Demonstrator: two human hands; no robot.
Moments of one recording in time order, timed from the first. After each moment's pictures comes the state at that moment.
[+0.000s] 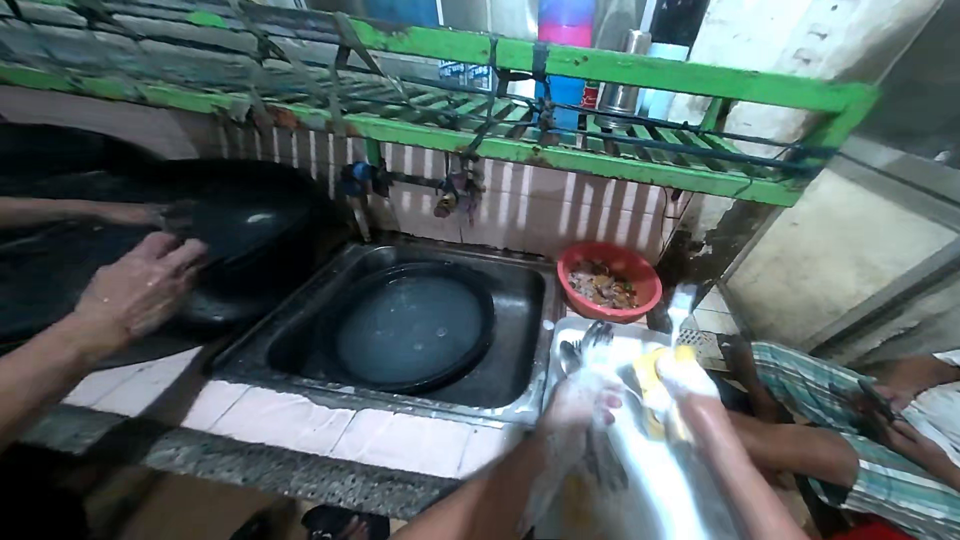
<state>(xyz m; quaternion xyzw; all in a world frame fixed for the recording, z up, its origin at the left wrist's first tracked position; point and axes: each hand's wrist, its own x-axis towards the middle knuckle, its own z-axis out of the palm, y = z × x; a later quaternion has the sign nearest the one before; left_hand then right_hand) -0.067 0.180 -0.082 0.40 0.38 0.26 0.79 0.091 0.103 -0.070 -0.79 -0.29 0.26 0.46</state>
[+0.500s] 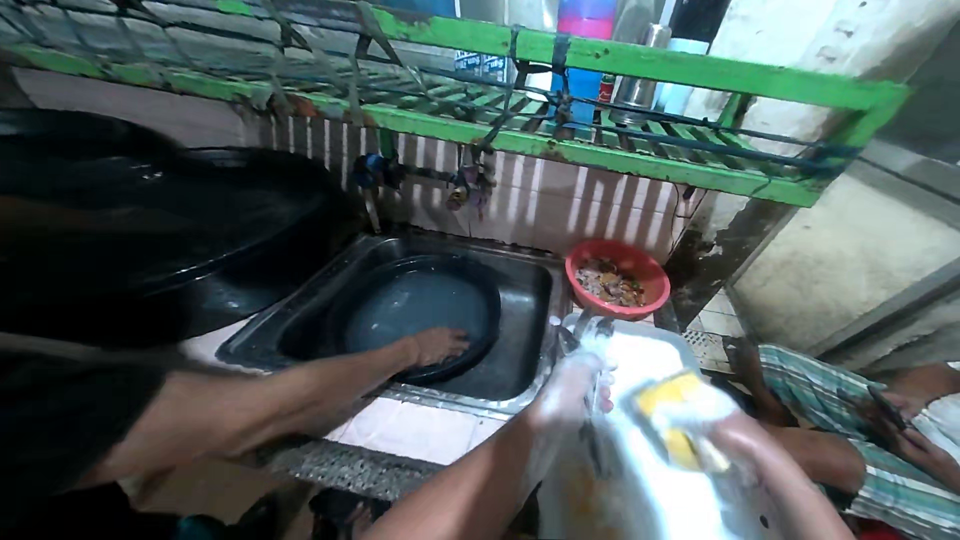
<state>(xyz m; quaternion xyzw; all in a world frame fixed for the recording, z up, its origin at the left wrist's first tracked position) -0.072 0.206 -0.080 0.33 0.37 0.23 0.84 0.111 0.075 -0.037 -0.83 -0.36 0.37 0.19</state>
